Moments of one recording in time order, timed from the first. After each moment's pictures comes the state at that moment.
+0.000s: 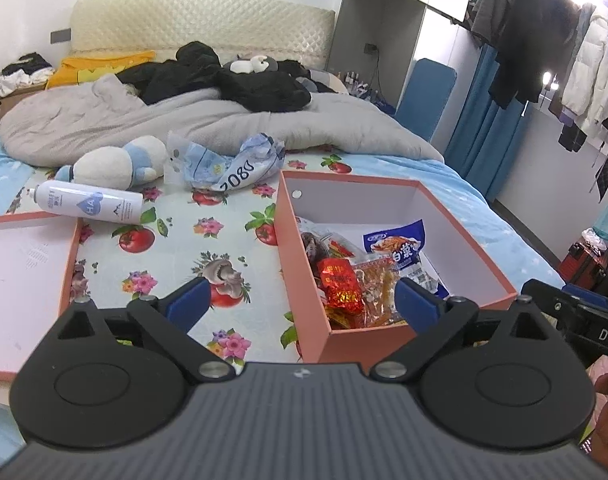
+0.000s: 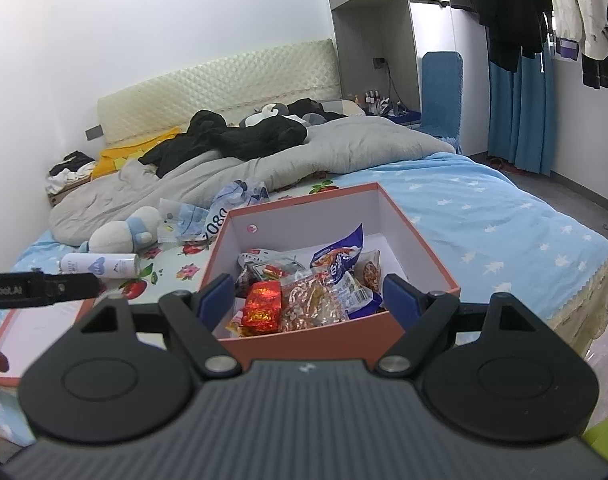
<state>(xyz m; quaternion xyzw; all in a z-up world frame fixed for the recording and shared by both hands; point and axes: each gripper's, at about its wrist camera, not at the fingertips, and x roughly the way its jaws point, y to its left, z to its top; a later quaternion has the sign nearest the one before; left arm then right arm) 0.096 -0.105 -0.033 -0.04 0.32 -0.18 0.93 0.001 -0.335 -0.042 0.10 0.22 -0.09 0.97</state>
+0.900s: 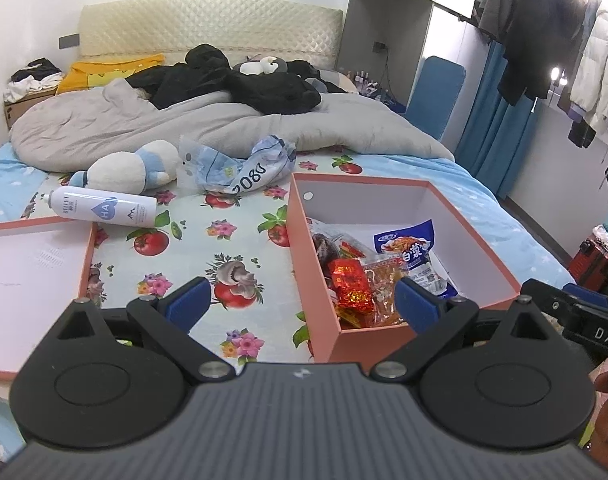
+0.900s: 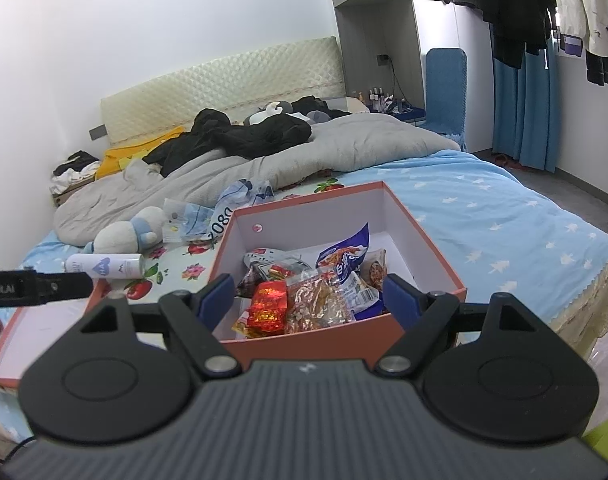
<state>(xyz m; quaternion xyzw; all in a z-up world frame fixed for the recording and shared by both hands) 0.085 -0.105 -0.022 -0.02 0.32 -0.16 0.93 0.000 -0.334 -0.042 0.11 0.22 -0.09 0.97</state>
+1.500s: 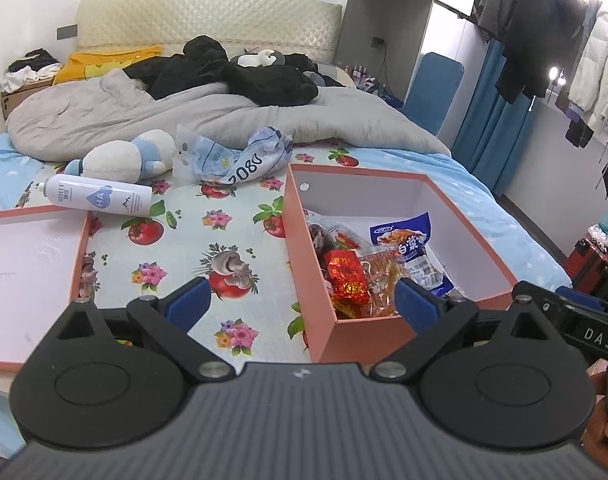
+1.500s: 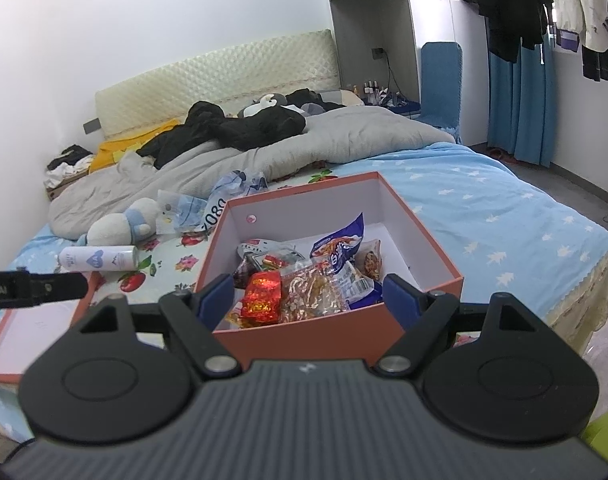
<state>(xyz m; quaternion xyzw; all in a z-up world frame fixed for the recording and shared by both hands) 0.085 -0.104 -0.031 -0.03 0.33 -0.17 0.93 0.004 -0.335 -0.048 0.11 0.24 -0.09 0.96</state>
